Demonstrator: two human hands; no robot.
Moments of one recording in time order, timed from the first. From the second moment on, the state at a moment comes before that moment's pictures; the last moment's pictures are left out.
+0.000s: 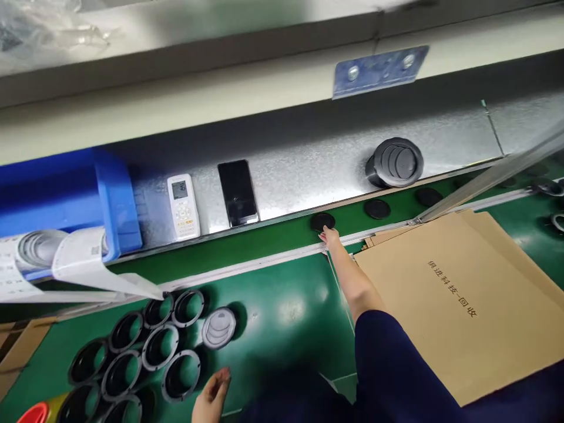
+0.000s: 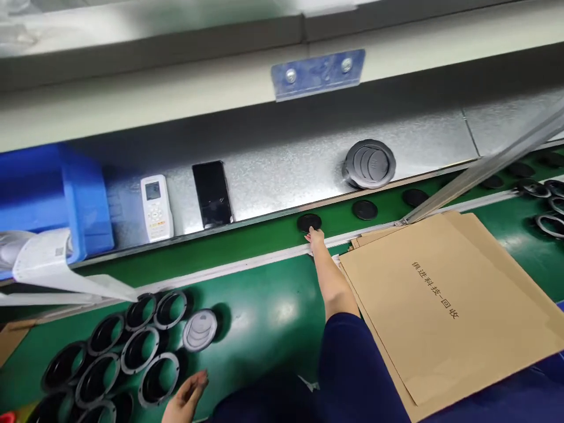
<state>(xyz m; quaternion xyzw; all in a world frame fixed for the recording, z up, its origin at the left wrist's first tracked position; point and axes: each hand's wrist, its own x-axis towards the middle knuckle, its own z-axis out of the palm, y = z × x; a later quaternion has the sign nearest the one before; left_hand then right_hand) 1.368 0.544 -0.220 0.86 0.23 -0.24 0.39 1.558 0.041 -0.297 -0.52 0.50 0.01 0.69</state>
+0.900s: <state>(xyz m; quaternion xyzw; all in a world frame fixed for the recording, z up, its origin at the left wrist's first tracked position) 1.379 0.530 -0.140 0.32 0.18 -0.29 0.89 1.392 0.339 -0.167 -0.86 -0.23 -0.01 0.46</state>
